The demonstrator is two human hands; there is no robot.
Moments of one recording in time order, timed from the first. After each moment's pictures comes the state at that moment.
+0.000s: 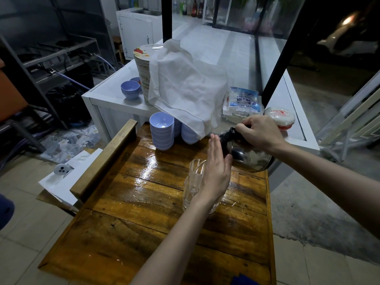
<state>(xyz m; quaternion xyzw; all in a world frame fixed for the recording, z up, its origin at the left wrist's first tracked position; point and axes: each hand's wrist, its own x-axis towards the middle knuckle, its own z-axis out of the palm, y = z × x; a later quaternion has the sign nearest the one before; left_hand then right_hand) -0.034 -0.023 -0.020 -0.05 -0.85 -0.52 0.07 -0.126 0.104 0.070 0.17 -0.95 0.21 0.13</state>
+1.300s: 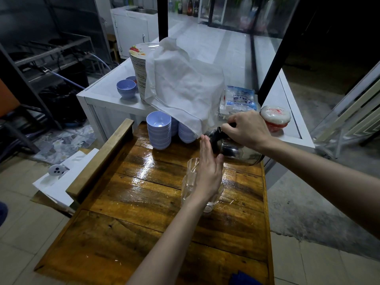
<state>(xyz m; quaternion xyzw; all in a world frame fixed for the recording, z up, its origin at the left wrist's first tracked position) -0.027 -0.035 -0.022 -0.03 -0.84 -0.54 0.08 -0.122 0.076 0.077 0.22 -0.95 0.10 0.18</state>
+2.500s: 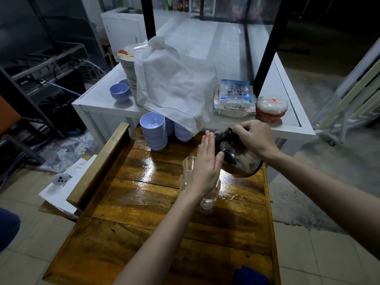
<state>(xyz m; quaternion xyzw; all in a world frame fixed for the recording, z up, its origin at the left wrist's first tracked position) -0.038 -0.032 -0.023 -0.11 -0.89 -0.44 0.07 -0.104 0.122 0.039 0.07 -0.93 0.34 0.11</state>
